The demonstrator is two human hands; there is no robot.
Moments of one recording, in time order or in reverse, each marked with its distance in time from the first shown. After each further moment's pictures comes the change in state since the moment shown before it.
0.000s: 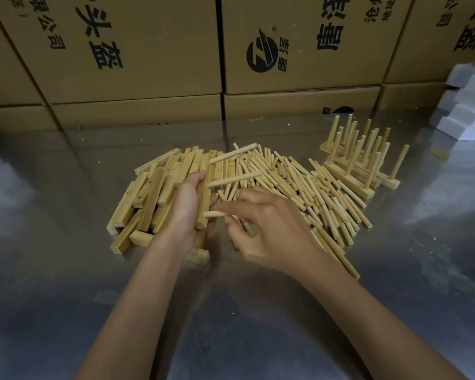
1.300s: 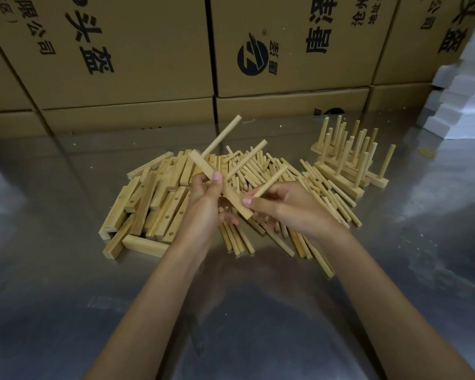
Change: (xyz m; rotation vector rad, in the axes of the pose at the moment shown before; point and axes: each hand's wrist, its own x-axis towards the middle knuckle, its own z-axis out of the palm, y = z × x) left_hand -0.002 -0.020 0.026 0.000 -0.098 0.228; right_hand 0.007 0.045 -0.026 0.813 -0.203 0.737
